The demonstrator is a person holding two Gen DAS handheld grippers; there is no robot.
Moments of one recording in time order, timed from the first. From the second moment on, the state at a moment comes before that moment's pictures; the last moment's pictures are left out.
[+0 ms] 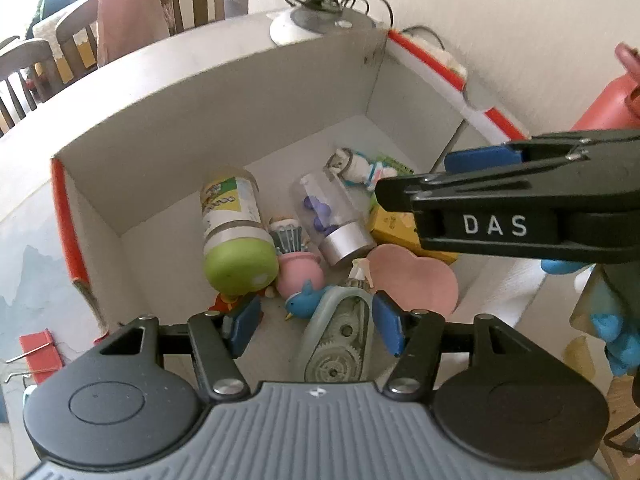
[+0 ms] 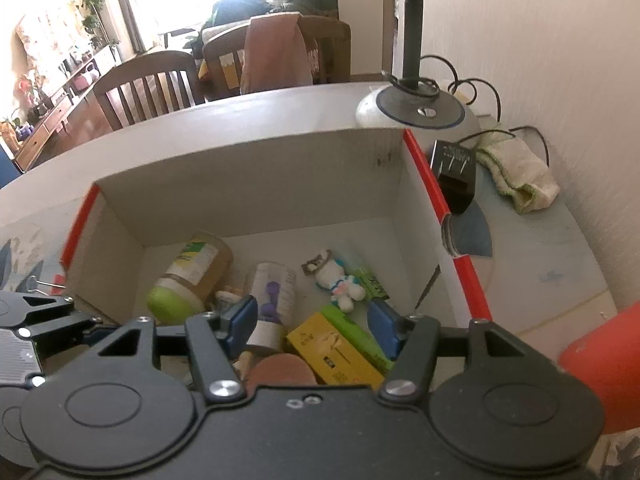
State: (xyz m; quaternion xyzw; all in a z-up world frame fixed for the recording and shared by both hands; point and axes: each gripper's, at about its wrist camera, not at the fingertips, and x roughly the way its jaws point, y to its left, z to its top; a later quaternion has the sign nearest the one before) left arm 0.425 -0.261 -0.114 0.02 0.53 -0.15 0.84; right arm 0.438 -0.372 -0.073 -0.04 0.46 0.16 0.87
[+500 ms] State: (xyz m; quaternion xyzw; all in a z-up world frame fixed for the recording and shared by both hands) left arm 0.363 -0.225 -0.063 0.00 0.45 -0.16 0.88; right arm 0.377 -0.347 -0.026 -0.04 0.42 0.19 0.89
